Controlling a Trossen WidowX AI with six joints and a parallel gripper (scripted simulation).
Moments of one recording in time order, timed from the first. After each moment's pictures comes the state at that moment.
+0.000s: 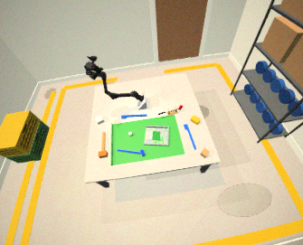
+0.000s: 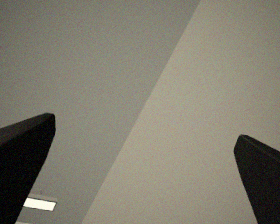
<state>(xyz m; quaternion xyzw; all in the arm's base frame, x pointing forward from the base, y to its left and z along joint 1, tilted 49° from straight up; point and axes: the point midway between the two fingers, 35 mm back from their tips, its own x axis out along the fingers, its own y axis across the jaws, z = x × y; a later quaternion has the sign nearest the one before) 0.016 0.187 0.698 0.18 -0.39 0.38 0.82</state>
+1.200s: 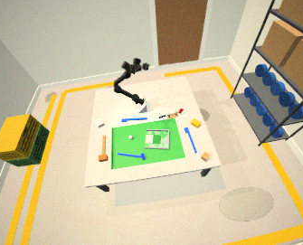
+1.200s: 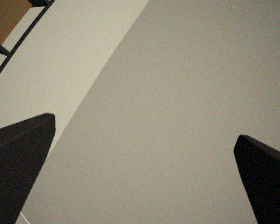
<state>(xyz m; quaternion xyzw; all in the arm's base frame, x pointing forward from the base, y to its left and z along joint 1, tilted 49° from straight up) 0.184 0.478 0.334 -0.46 -0.14 0.41 0.78</state>
